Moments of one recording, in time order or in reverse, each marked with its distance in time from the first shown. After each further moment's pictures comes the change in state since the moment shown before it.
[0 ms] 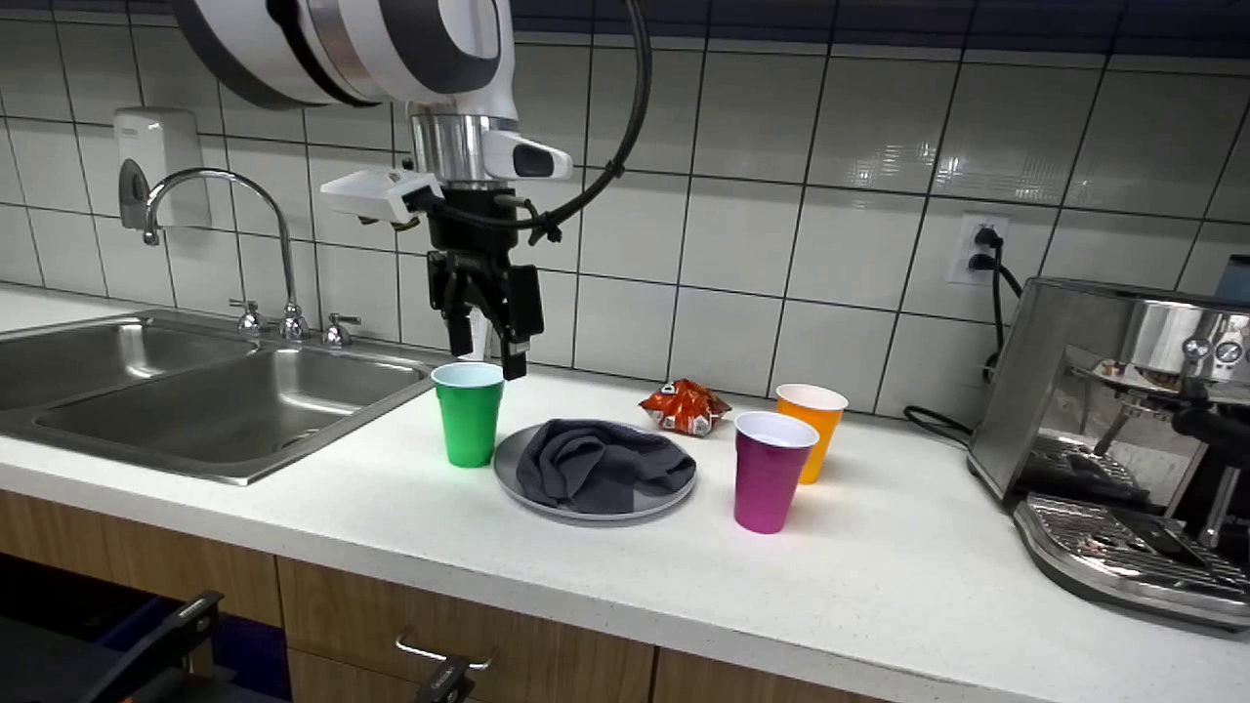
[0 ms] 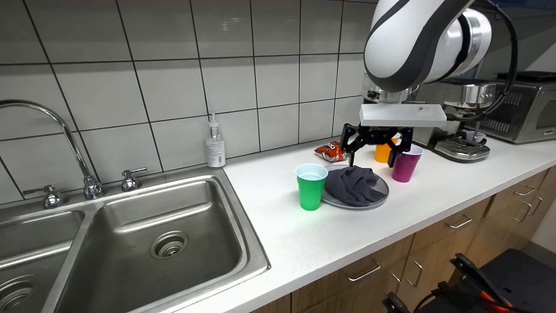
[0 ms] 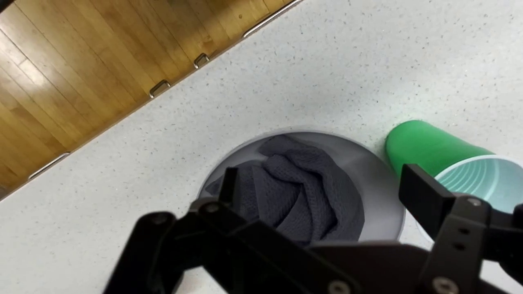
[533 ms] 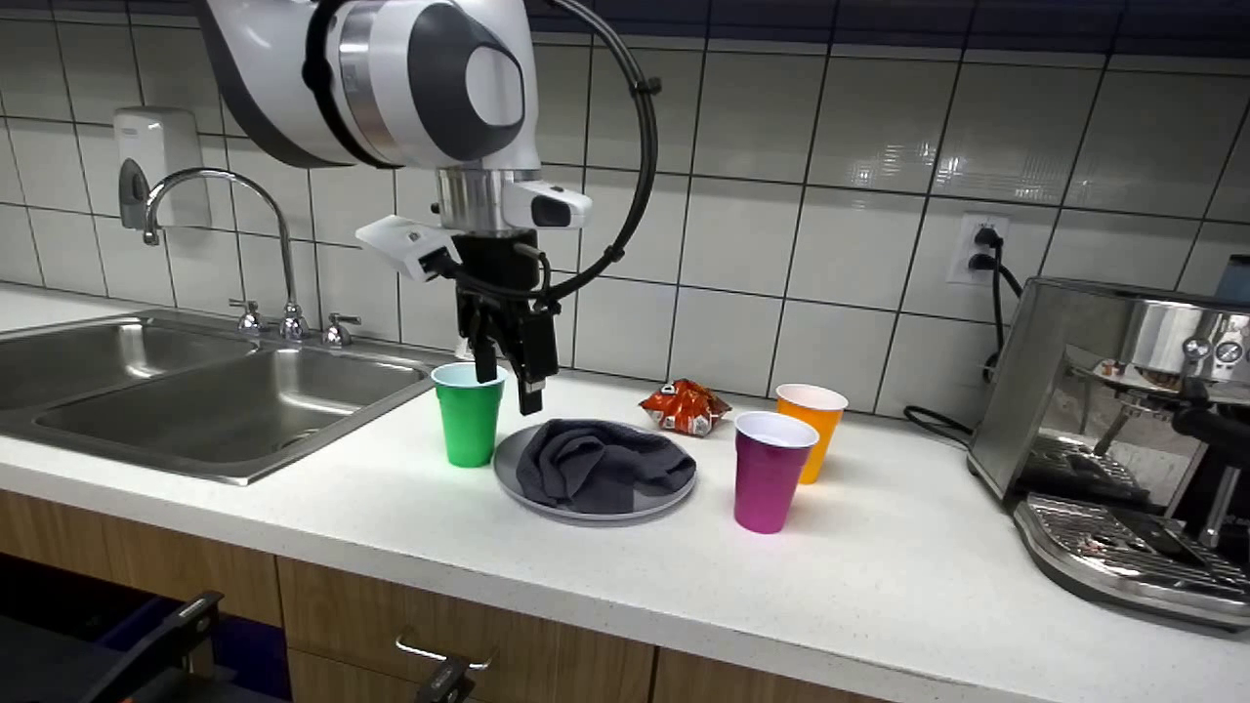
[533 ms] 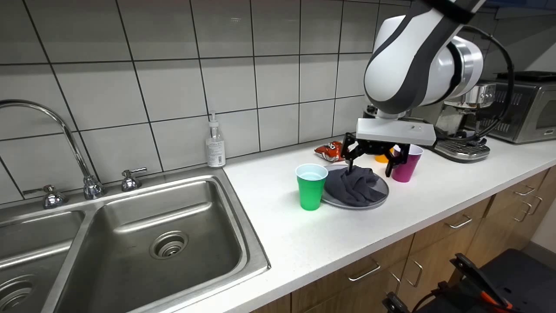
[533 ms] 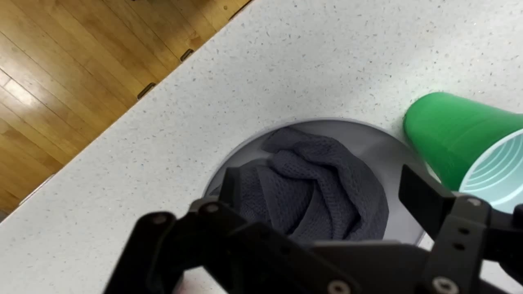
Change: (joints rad) arm -0.014 0.125 -0.034 0.003 -0.001 0.161 0.072
